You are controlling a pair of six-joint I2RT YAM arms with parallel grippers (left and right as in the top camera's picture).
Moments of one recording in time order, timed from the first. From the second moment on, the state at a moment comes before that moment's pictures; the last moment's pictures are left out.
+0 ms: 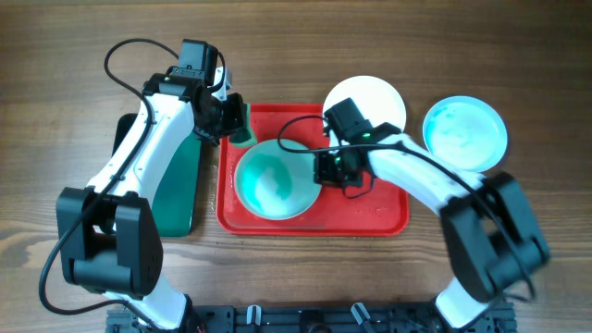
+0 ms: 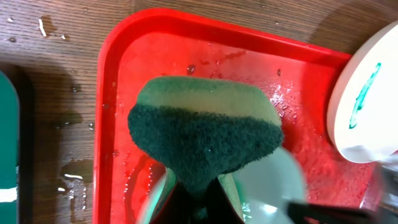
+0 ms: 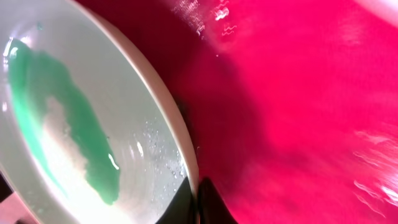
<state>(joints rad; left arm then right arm) -0.18 1.80 1.37 -0.84 0.25 -0.37 0.50 1.80 1.08 -0.60 -0.34 0.60</state>
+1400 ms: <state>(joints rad) -0.18 1.80 1.37 -0.83 0.20 -0.37 1.06 1.42 1.08 -0.68 1.36 0.22</state>
